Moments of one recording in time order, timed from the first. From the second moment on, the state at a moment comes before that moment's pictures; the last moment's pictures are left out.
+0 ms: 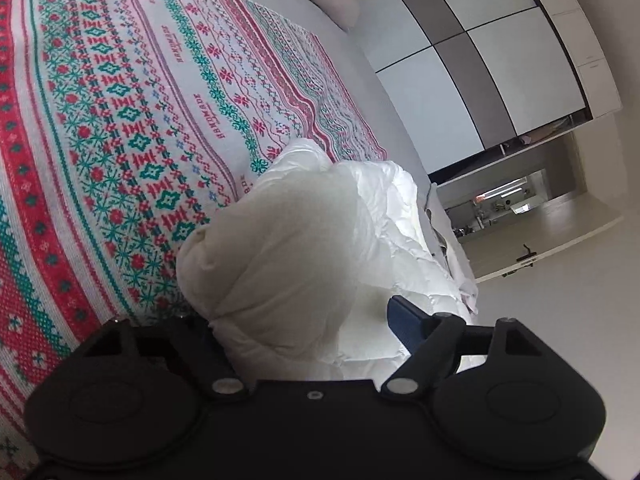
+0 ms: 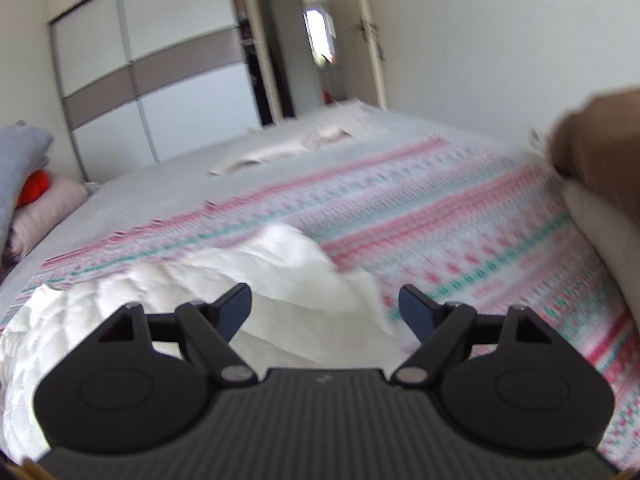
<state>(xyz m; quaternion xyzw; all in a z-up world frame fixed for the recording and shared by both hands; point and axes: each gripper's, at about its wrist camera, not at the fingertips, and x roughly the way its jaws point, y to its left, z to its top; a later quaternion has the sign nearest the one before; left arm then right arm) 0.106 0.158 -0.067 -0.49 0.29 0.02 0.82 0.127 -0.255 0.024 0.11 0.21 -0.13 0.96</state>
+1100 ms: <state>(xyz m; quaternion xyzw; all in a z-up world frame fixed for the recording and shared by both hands) 0.089 0.041 0.028 -0.15 0.05 -0.20 0.97 0.246 -0.150 -0.056 0.30 0.42 0.27 0.81</state>
